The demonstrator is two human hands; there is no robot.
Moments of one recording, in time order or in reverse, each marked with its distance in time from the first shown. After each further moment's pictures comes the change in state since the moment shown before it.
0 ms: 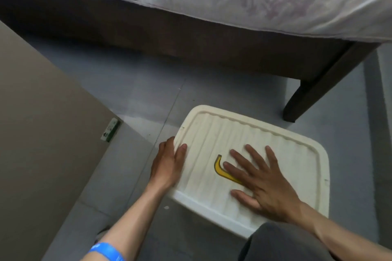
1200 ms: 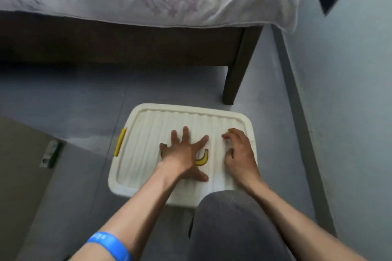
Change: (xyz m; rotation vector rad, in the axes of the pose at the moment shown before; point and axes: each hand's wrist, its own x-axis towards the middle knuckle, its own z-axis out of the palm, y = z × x) left_hand -0.040 0.148 0.068 0.808 -0.623 0.401; right_hand -0.052 0.006 -0.008 0.618 0.455 0.820
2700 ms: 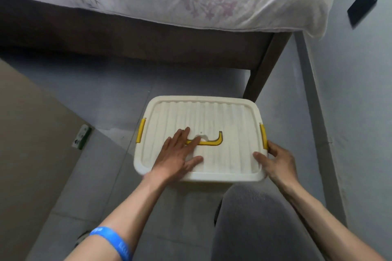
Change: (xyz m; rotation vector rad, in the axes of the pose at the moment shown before) left_hand -0.036 -0.072 0.057 -0.185 0.375 0.080; right_hand -0.013 0.025 -0.032 0.225 0.002 0.274
